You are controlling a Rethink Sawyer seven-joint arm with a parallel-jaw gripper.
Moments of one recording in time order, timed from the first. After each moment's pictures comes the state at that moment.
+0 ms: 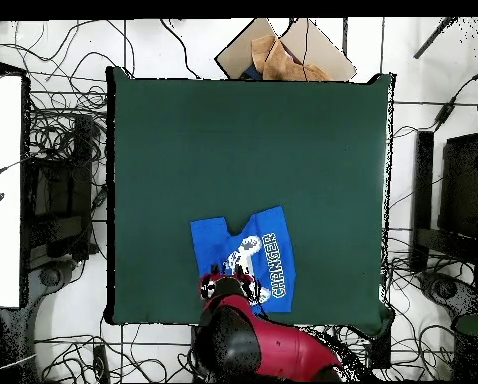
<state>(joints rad) -0.55 -0.96 0.28 2.49 -0.06 -0.16 1.47</state>
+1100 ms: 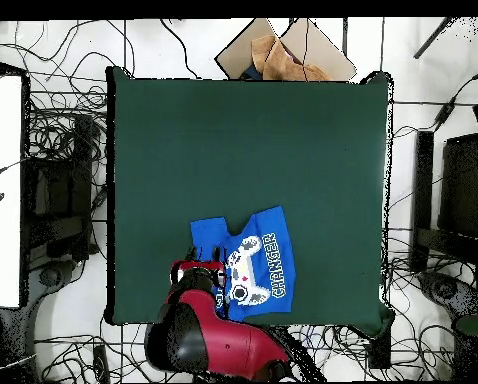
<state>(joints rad) -0.24 -0.93 0.12 2.45 0.07 -0.42 1.47</state>
